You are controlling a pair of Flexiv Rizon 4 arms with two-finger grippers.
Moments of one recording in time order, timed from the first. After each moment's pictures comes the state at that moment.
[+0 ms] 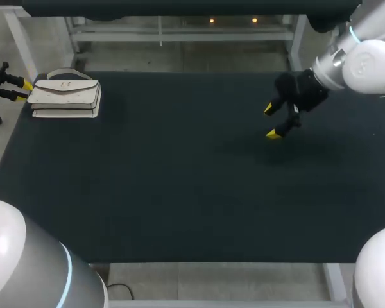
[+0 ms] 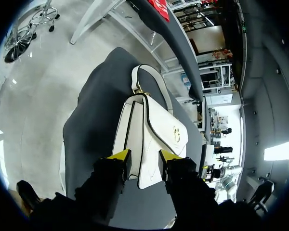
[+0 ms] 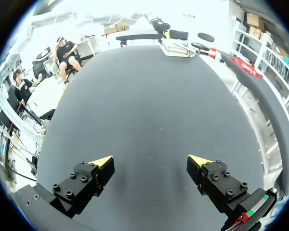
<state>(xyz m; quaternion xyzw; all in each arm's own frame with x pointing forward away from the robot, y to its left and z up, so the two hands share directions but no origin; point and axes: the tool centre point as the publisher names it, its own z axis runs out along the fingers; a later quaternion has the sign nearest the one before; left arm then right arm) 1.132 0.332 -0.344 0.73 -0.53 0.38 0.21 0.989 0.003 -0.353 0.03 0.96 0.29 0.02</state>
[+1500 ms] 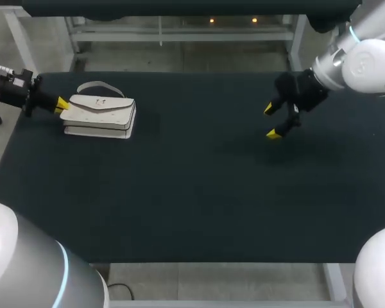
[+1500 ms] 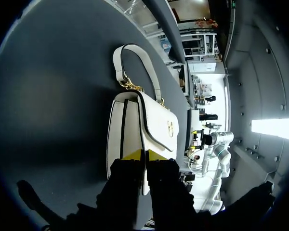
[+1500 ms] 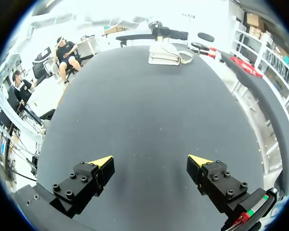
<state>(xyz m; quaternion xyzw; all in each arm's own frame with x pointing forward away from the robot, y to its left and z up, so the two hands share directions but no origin) 1.068 0.209 -0.352 0.63 -0.59 0.37 0.34 0.989 0.003 -0.353 0.03 0.96 0.29 0.01</state>
